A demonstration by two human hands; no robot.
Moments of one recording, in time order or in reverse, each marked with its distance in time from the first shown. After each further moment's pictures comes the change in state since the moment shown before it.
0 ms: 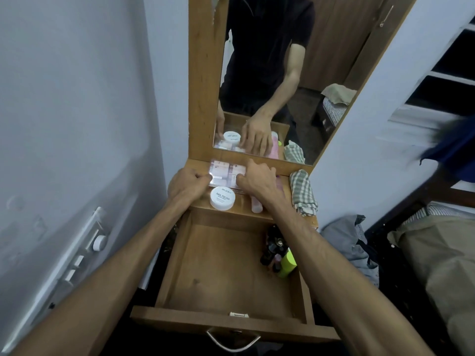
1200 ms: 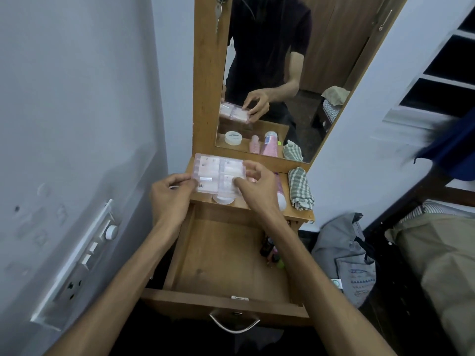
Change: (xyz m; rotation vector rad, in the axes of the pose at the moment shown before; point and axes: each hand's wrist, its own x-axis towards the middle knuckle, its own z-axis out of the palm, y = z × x) left_hand -0.105 -0.003 -0.042 -0.709 0.257 -0.024; right_hand -0.100 -0.018 -0.020 0.932 0.165 0.082
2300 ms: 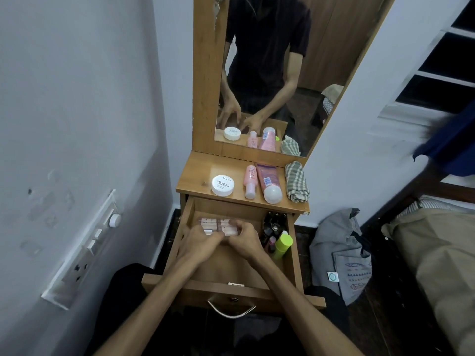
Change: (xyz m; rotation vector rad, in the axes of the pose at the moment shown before) left_hand -0.079 -0.045 0.005 0.680 -0.424 -0.268; right_hand -0.057 0.121 0.024 -0.265 -0.312 0.289
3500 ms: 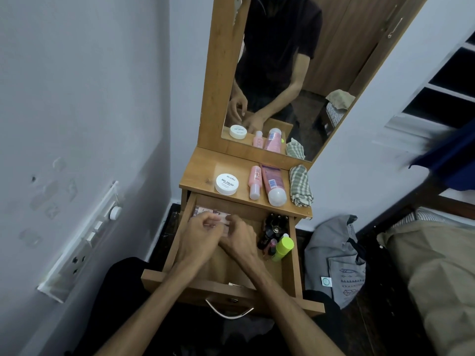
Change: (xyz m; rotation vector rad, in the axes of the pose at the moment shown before) left_hand 0.008 -0.006 0.012 -0.278 0.181 0.192; right_hand 0.027 0.017 0.025 -0.366 0.227 -0.182
